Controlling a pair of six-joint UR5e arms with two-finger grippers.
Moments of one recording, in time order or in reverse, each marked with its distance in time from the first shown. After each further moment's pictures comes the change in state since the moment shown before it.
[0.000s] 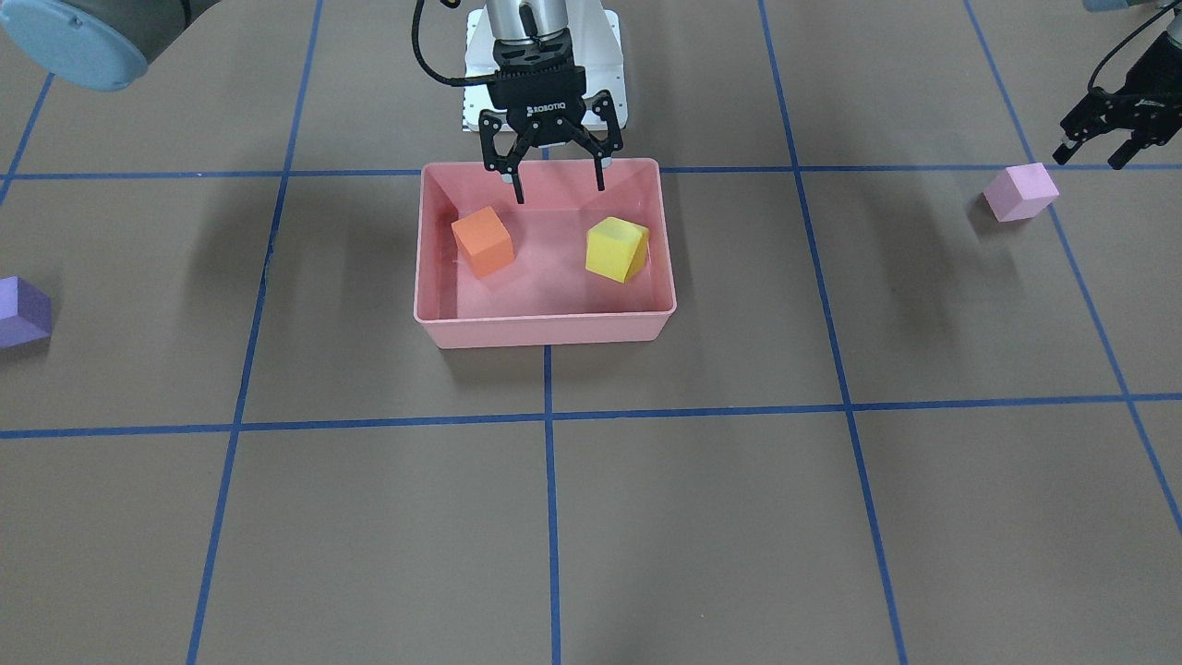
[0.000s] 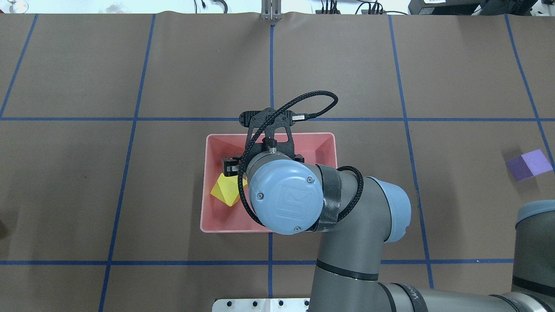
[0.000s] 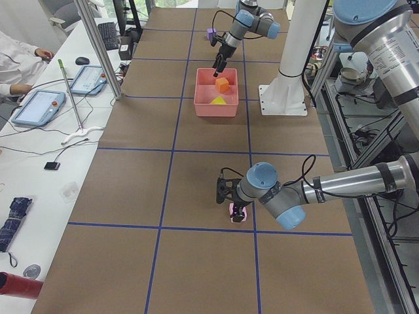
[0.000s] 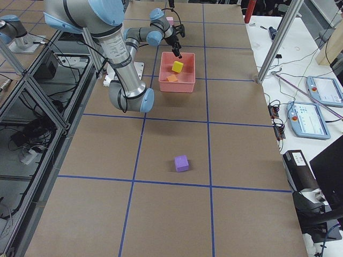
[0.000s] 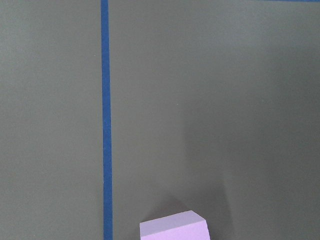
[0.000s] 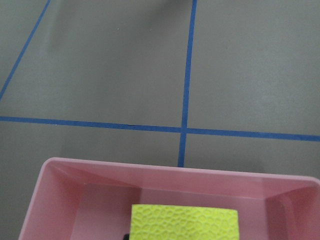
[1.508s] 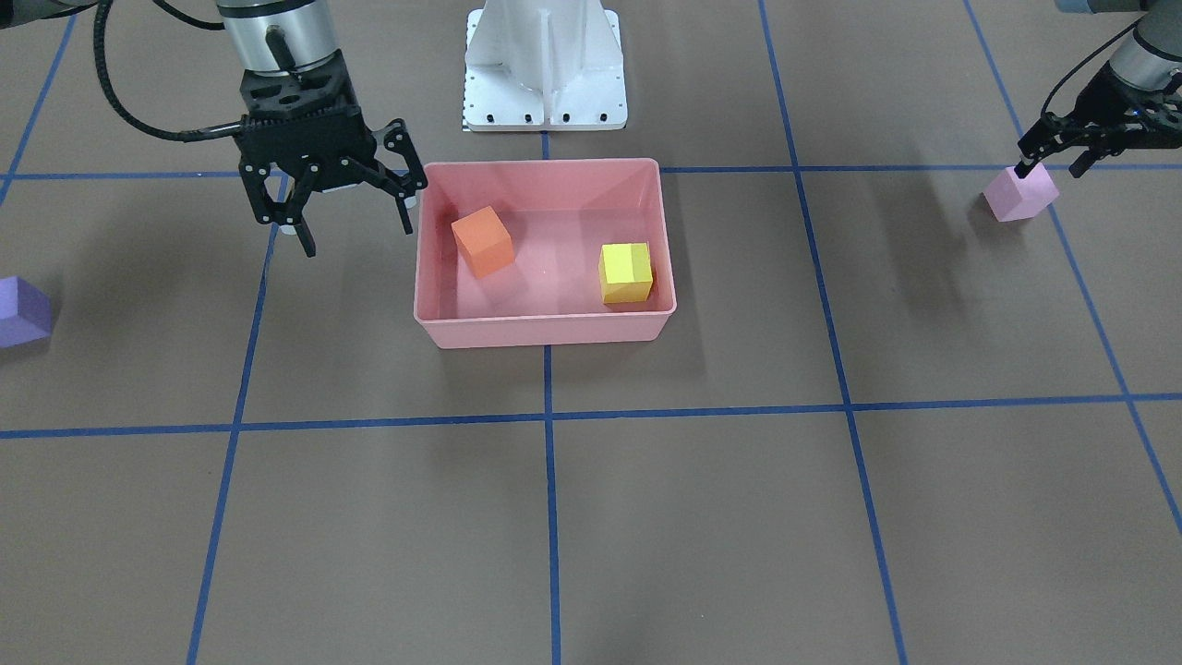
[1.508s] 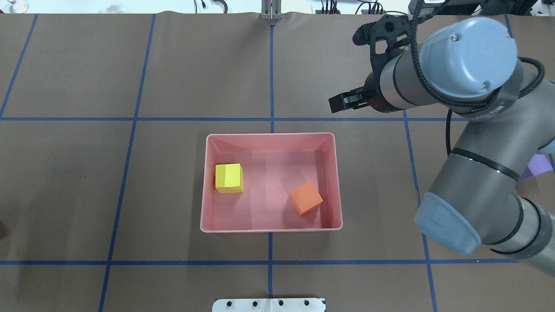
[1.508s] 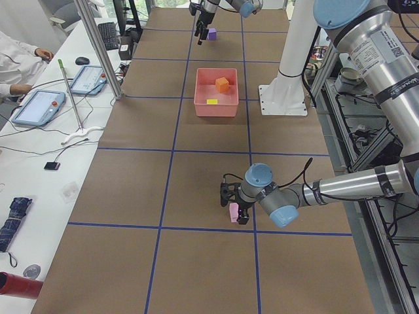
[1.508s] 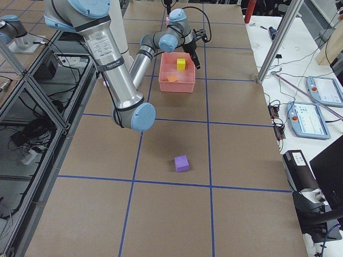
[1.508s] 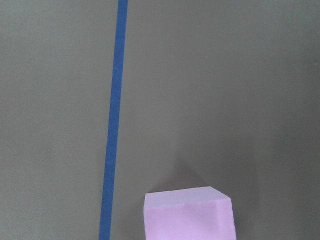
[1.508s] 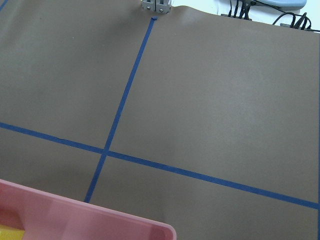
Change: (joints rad) left arm 0.242 -0.004 0.040 -0.007 0.145 -0.122; right arm 0.412 -0.267 0.192 -0.002 0.408 -0.464
